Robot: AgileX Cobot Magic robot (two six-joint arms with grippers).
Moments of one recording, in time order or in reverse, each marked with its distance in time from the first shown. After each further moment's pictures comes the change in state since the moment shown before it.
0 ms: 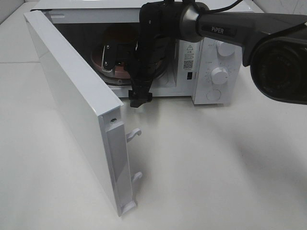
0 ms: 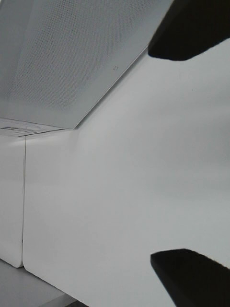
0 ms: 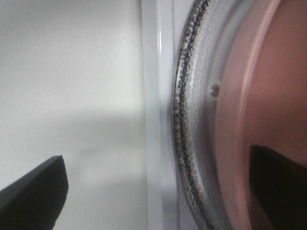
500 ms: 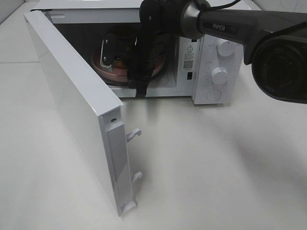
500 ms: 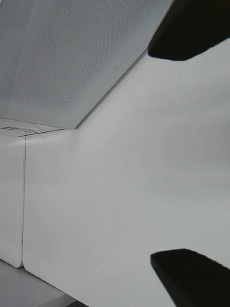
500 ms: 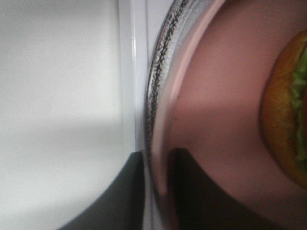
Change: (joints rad) left arm 0.000 0.000 0.000 0.000 0.000 0.000; right arm 0.000 -0.003 -0.013 0.000 -0.026 -0.016
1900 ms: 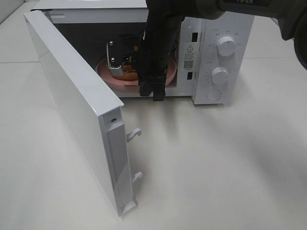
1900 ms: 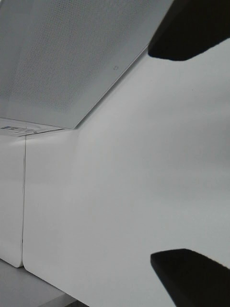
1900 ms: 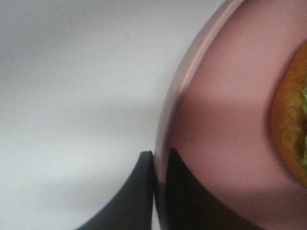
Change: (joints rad) left arm 0.000 0.000 0.000 0.000 0.000 0.000; right arm 0.012 -0.192 0.193 0.001 0.208 -0.086
